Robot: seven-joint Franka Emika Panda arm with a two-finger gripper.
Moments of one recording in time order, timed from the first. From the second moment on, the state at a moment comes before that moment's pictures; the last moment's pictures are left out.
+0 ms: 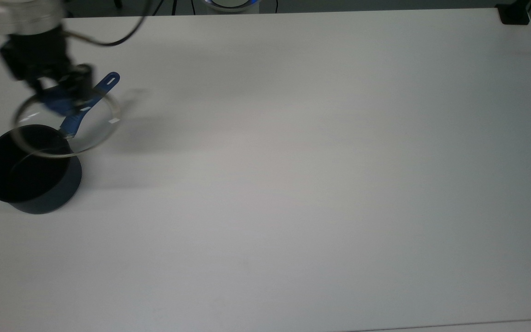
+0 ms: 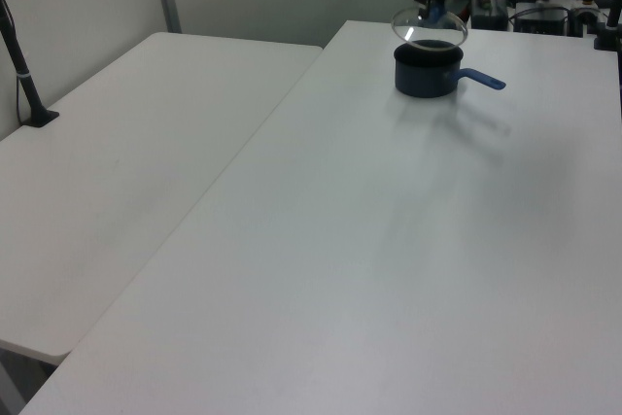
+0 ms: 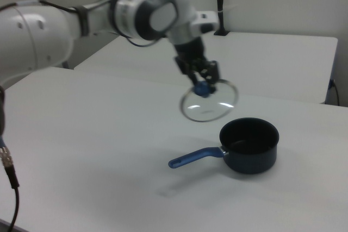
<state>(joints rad) -0.30 0.34 0.00 -1.39 -0.10 1.95 0.00</state>
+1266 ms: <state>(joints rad) -0.31 0.57 -0.11 -1.35 -0.10 2.22 -0.04</state>
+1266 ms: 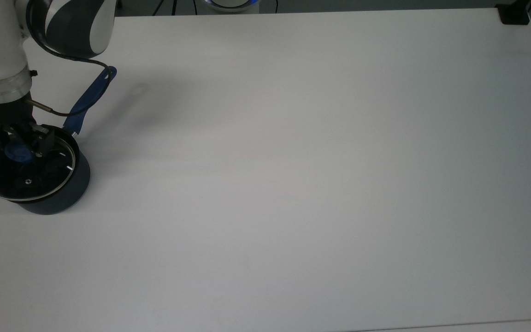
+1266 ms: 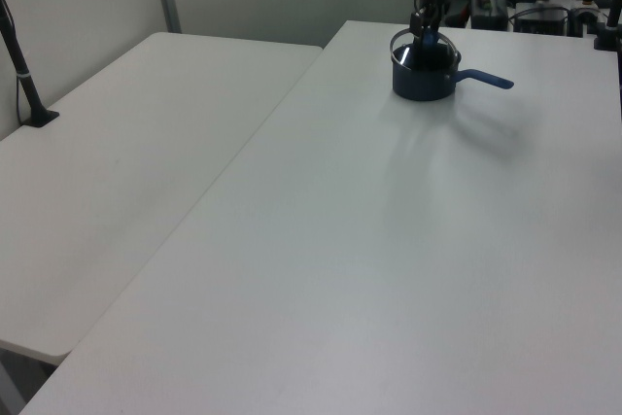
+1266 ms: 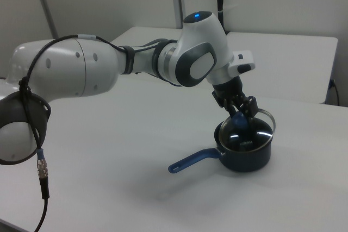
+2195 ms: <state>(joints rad) -0.31 0.53 -0.11 -1.35 -0.10 2.13 -0.04</state>
